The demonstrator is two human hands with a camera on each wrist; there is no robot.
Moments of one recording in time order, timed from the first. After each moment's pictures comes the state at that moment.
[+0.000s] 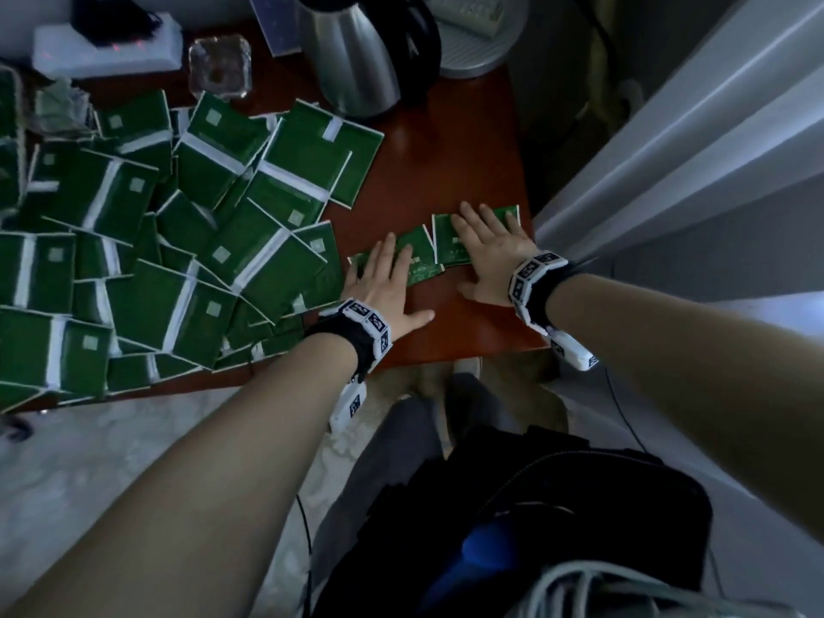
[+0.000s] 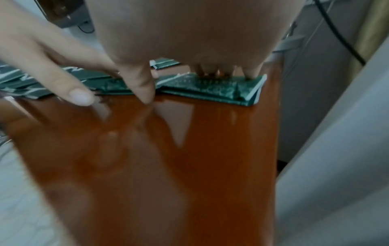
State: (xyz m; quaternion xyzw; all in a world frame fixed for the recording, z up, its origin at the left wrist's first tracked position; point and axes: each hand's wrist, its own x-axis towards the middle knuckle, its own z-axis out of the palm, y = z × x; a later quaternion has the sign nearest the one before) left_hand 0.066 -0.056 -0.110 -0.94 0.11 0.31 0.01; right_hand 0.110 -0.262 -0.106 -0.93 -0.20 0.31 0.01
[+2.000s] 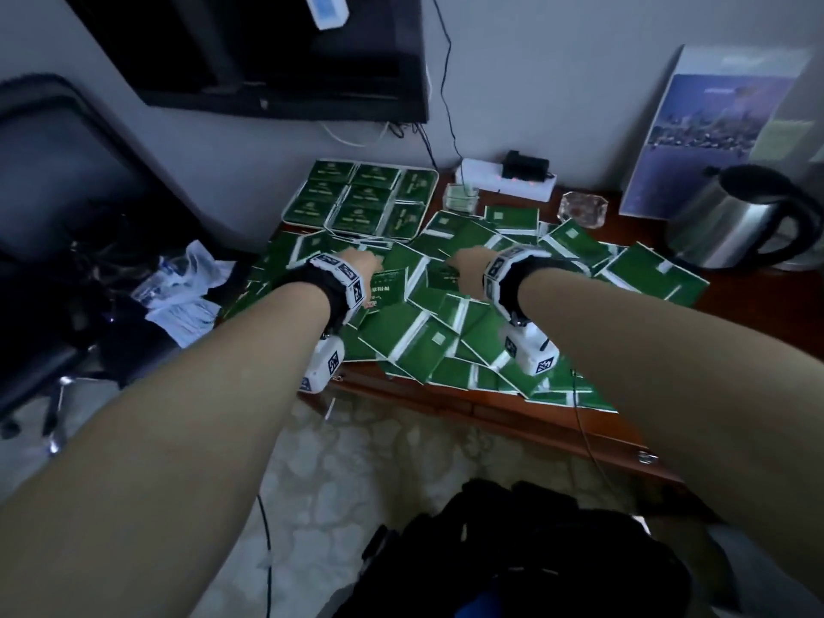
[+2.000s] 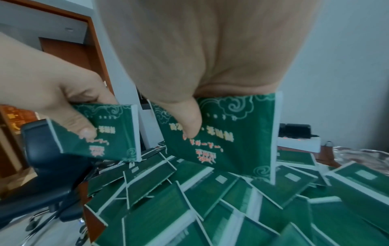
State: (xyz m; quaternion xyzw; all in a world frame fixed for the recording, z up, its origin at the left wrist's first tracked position) left_hand -0.032 0.456 0.116 -0.96 -0.08 0.26 0.06; right_hand 0.063 0.290 0.076 -0.90 -0.35 0.24 -0.04
